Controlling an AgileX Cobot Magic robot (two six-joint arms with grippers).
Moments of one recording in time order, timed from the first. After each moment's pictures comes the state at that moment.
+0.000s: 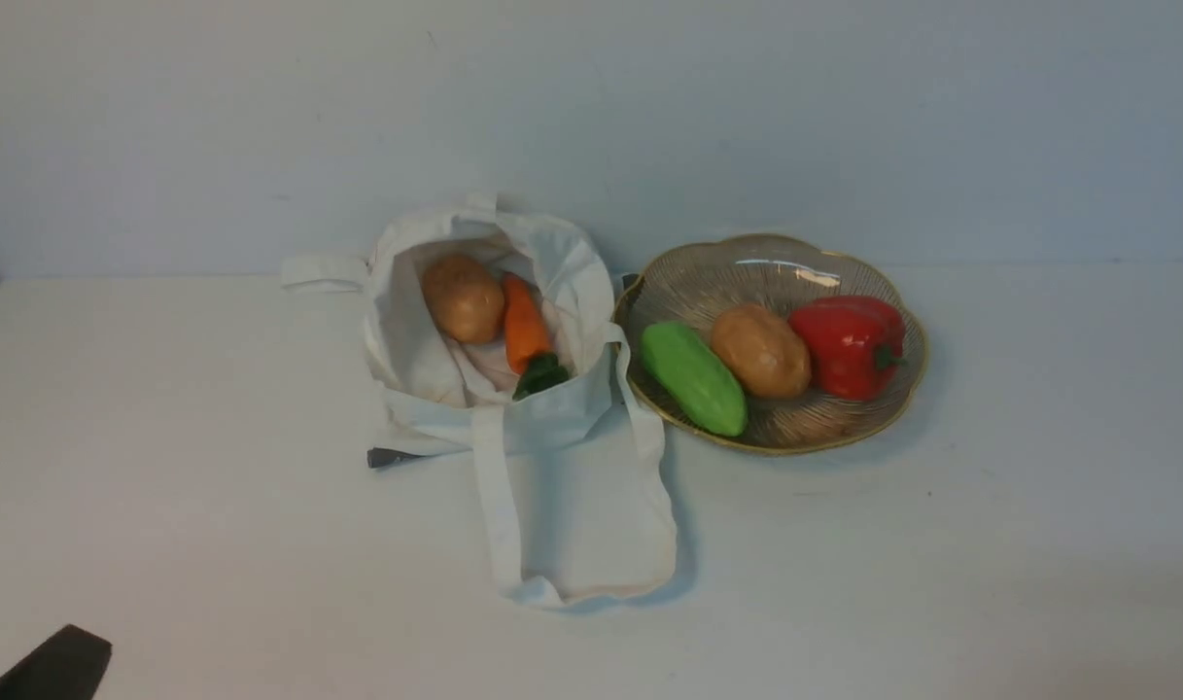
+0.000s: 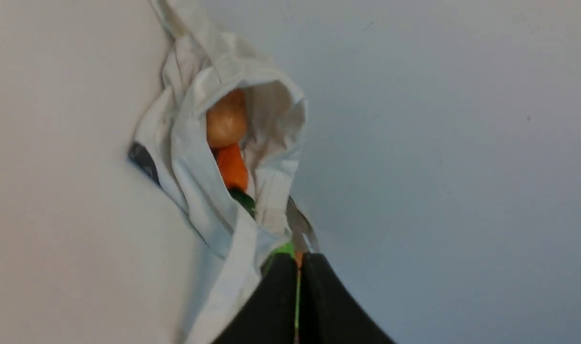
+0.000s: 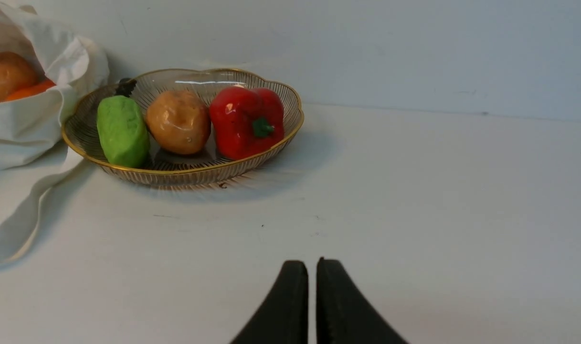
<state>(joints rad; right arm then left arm) 0.10 -0.01 0.03 0.03 0.36 -0.04 -0.03 -0.01 0.01 -0.90 0.21 -0.21</state>
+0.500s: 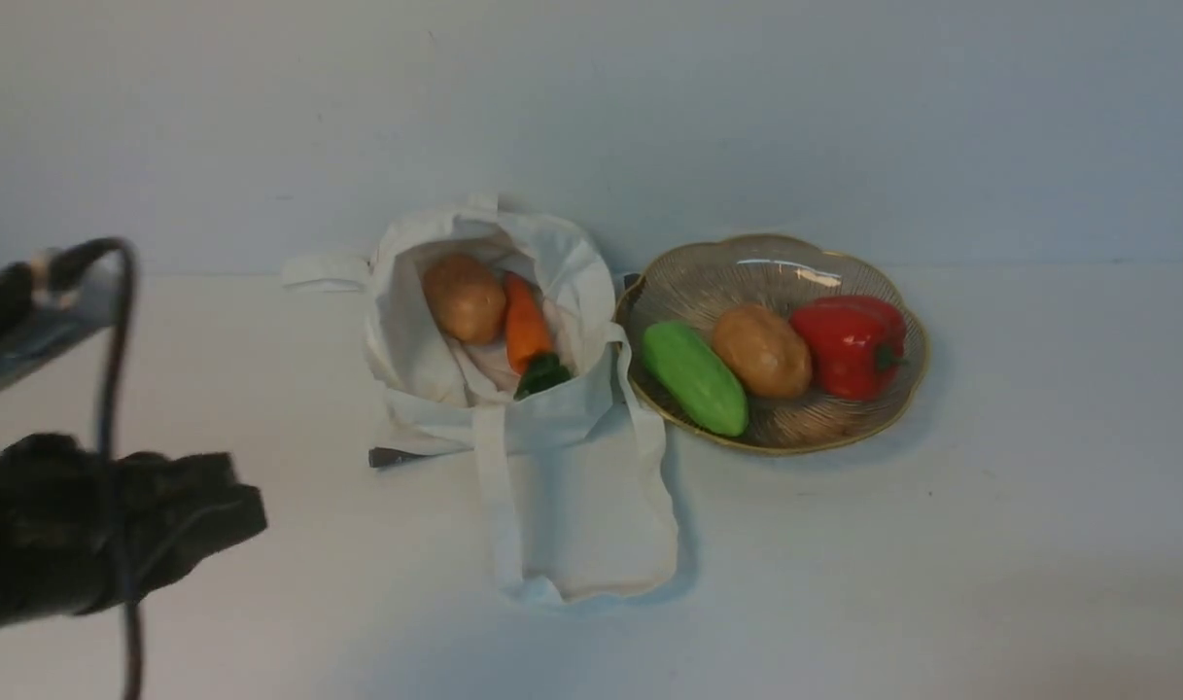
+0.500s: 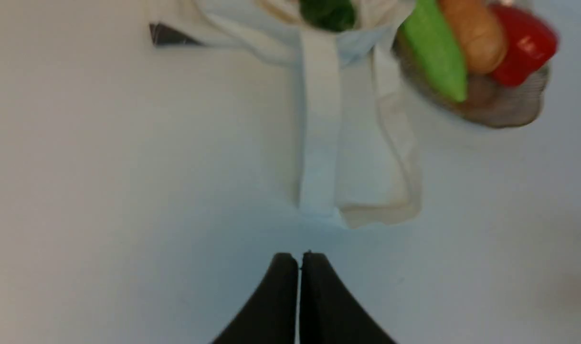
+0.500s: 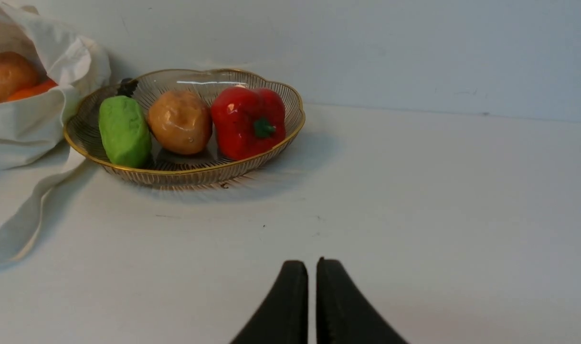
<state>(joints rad) 0.10 -0.01 0.03 0.03 0.36 -0.04 -0.03 1.11 -0.68 -0.73 0.68 0.22</state>
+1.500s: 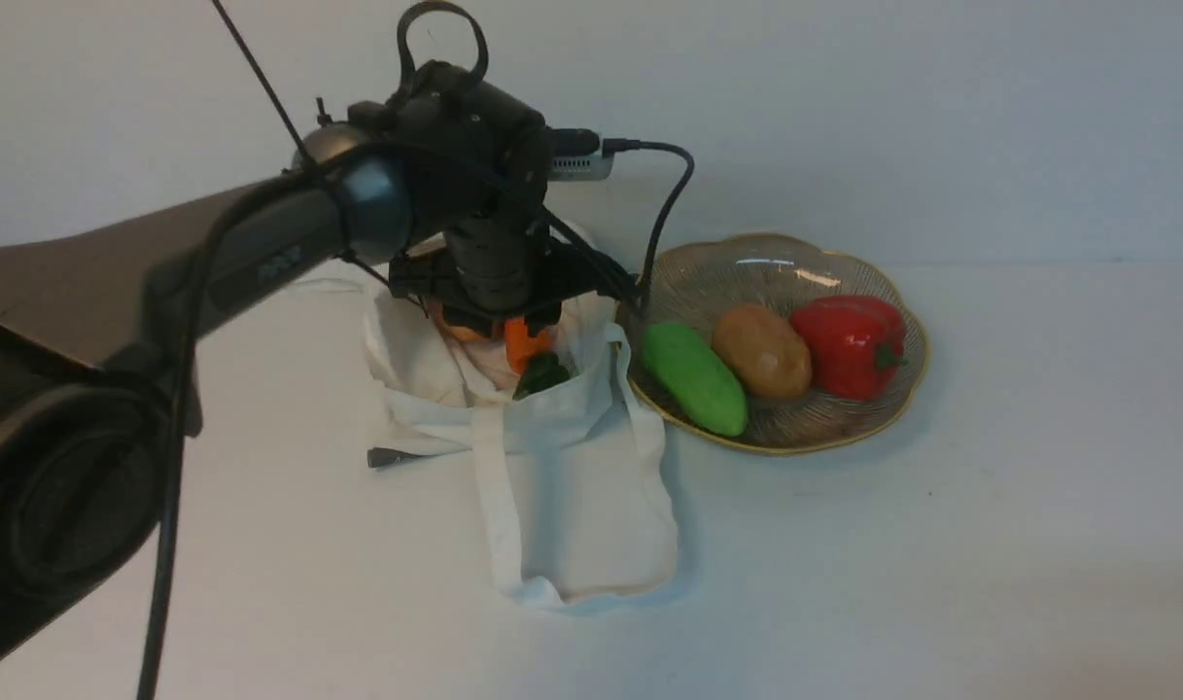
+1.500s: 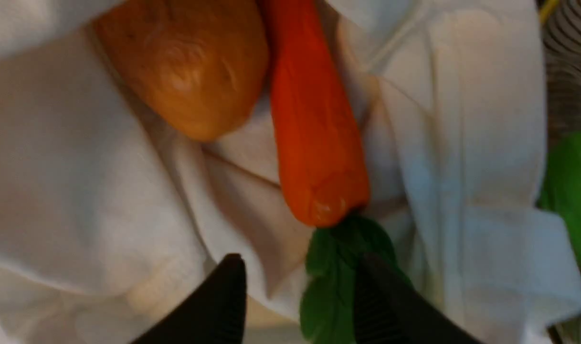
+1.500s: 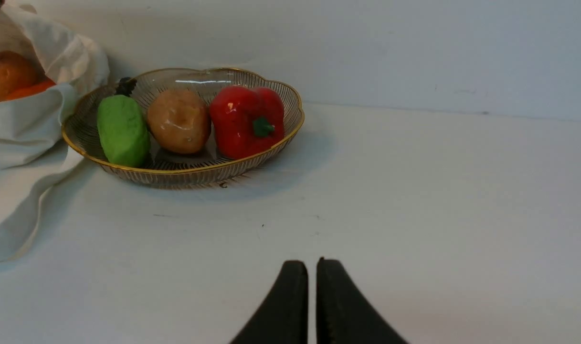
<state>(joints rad) 0.10 -0.01 0.03 0.03 0.36 -0.04 -0.46 2.18 -1.86 0.28 0.91 -0.69</state>
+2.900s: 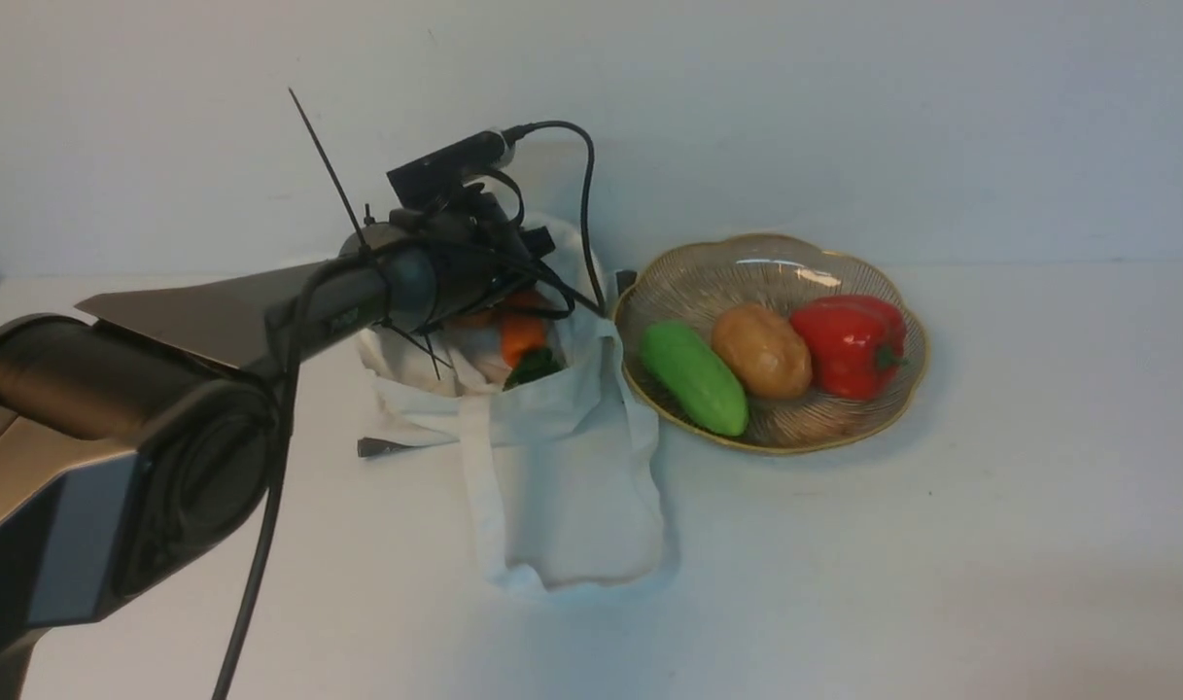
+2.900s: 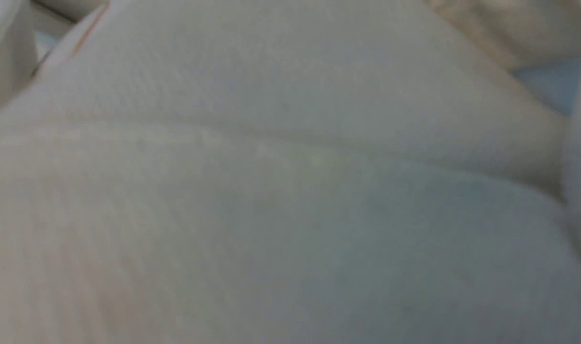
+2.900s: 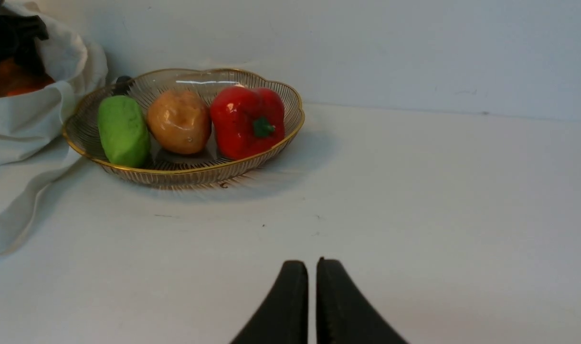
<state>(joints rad) 0.10 -0.01 0.03 0.03 0.36 -0.04 -0.40 2.40 -1.88 0.80 0.57 -1.49</state>
